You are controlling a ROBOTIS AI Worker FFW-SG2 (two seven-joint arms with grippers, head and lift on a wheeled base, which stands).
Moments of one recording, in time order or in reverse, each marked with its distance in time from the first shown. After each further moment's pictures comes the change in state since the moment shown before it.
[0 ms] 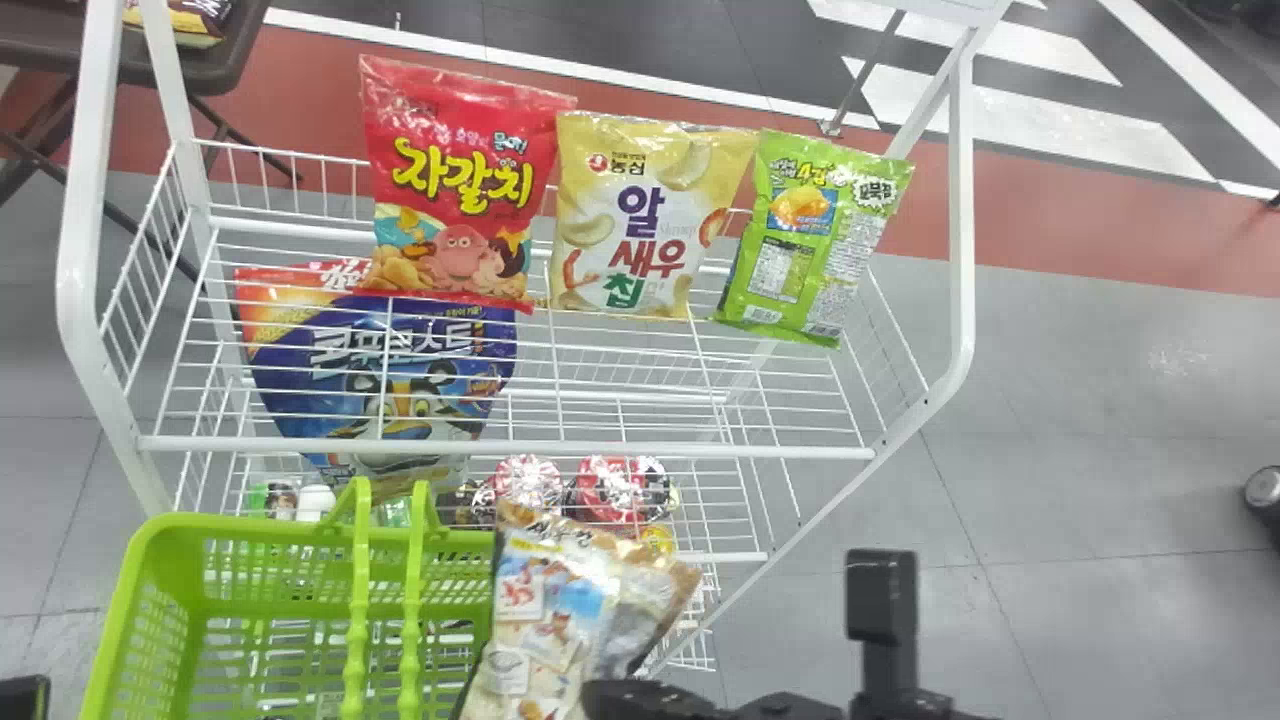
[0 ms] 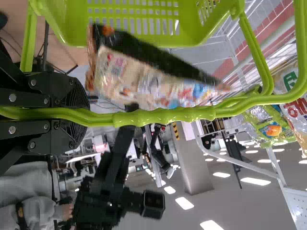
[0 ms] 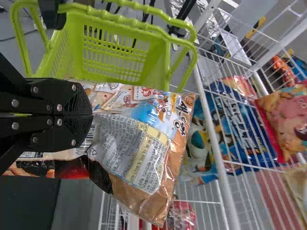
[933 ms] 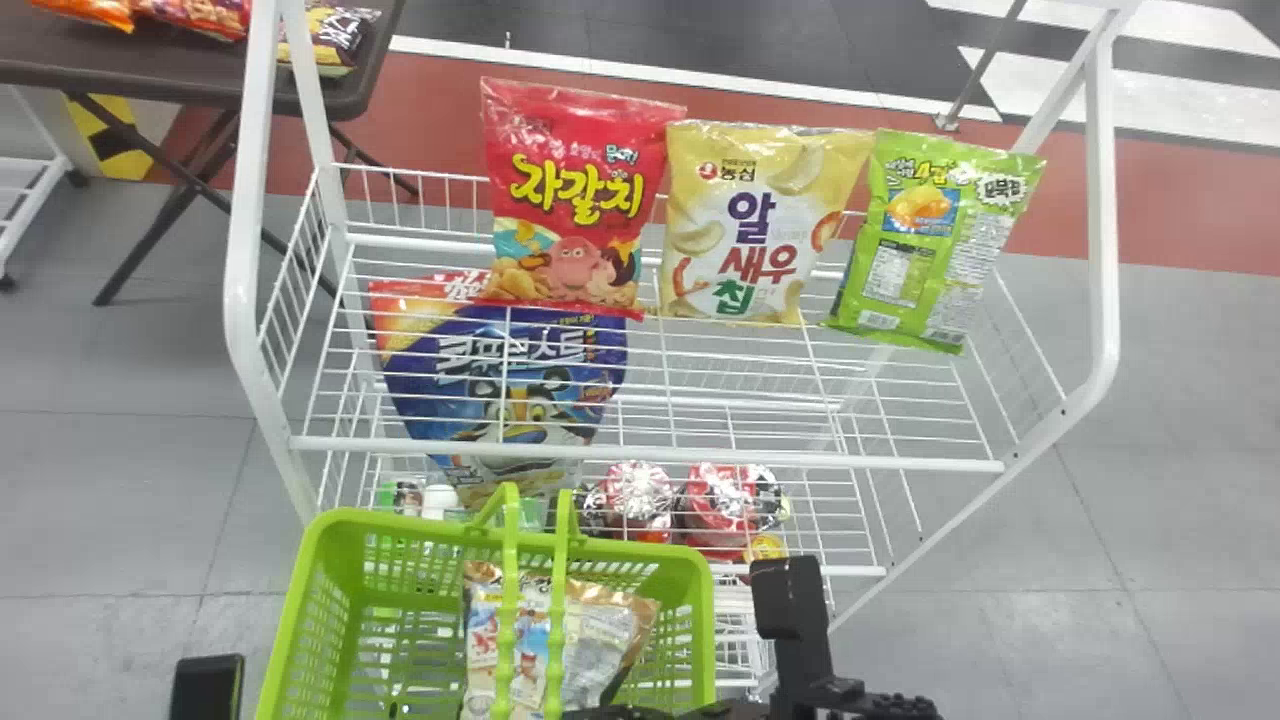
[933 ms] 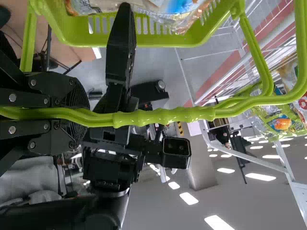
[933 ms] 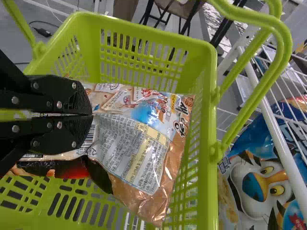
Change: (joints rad) left arm 0.005 0.001 -0.027 -0.009 -0.005 0.003 -0.002; right arm -0.204 -0.014 0.271 0.285 0.123 -0.034 -0.031
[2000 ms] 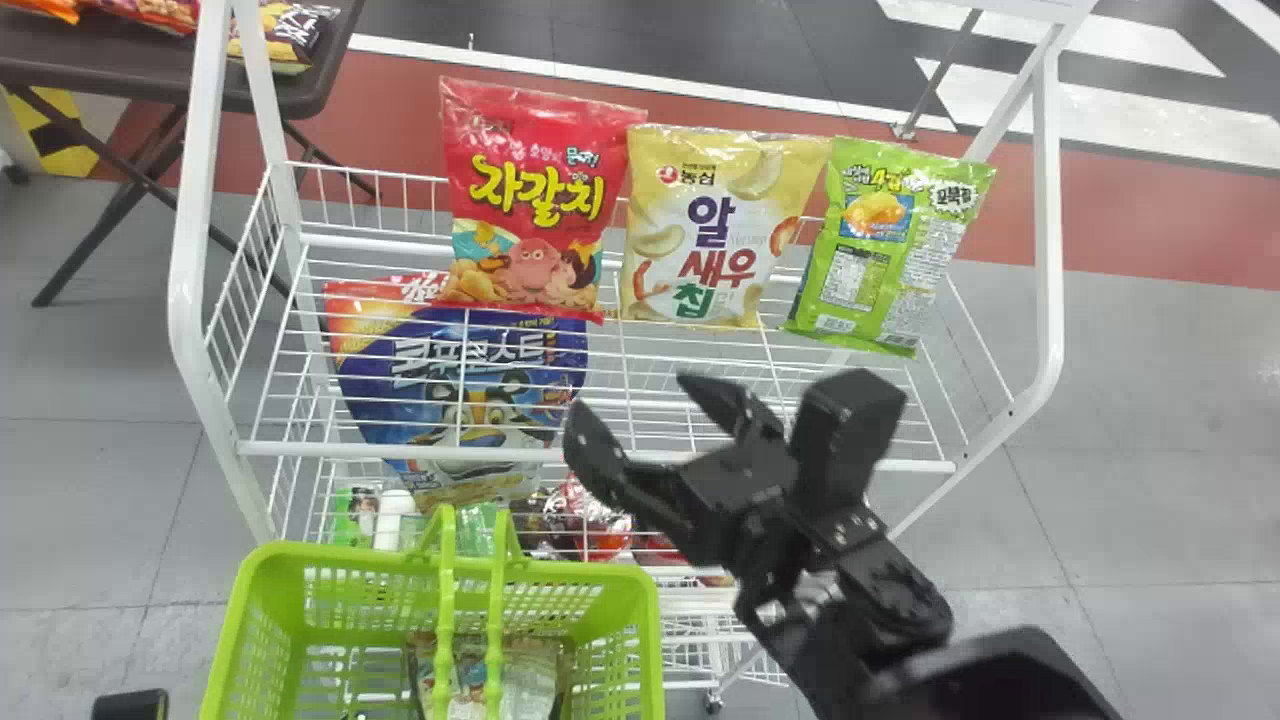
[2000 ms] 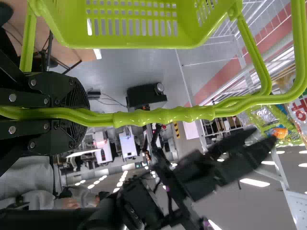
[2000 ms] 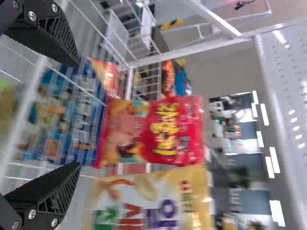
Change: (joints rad) left arm 0.018 0.002 0.033 0.030 0.058 0.000 0.033; right arm -0.095 0.005 0.121 -0.023 0.264 -0.764 -0.301
